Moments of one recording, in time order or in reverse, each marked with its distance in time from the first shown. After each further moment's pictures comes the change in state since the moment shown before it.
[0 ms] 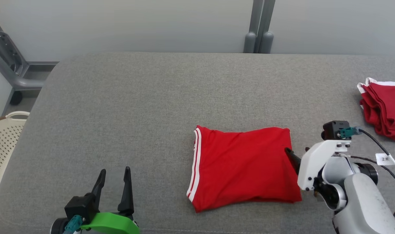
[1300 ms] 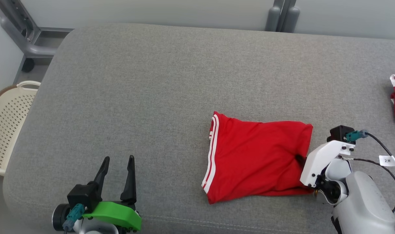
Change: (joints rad) left arm -0.058 0.000 -0.008 0.013 0.025 -0.033 0.000; right arm -0.082 -0.003 -0.097 0.257 0.084 0.001 -0.009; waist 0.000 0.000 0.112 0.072
